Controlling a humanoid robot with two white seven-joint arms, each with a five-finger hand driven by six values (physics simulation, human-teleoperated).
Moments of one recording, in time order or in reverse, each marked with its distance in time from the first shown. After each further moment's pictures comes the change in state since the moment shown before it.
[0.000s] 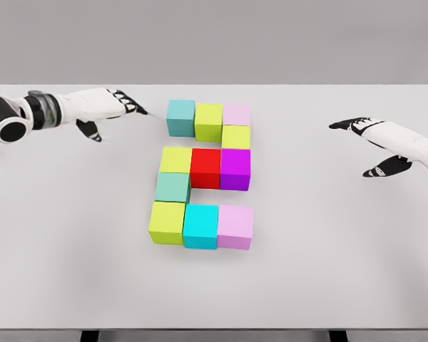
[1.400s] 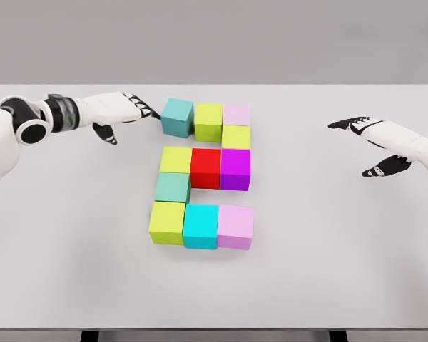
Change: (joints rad) left arm -0.005 -0.079 -0.014 0.036 -0.035 0.000 0.006; right arm 0.000 0.001 0.000 -0.006 0.001 0.000 0.000
